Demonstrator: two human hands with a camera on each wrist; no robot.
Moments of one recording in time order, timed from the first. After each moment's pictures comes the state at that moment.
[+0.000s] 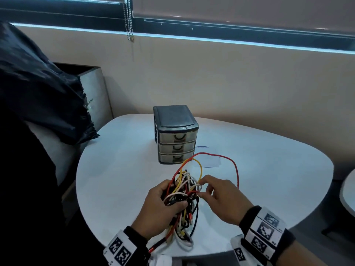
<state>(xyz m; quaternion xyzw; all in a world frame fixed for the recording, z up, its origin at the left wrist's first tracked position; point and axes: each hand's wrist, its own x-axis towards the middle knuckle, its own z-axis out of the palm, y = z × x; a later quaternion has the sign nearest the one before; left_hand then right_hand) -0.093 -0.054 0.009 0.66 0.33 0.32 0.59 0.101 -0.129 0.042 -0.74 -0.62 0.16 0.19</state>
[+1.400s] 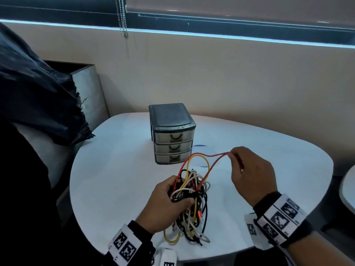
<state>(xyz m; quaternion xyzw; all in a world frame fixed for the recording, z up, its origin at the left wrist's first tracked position) -0.070 -0.049 0.019 0.68 0.29 0.29 0.61 0.150 -0.126 0.069 -0.71 -0.57 -0.22 0.35</state>
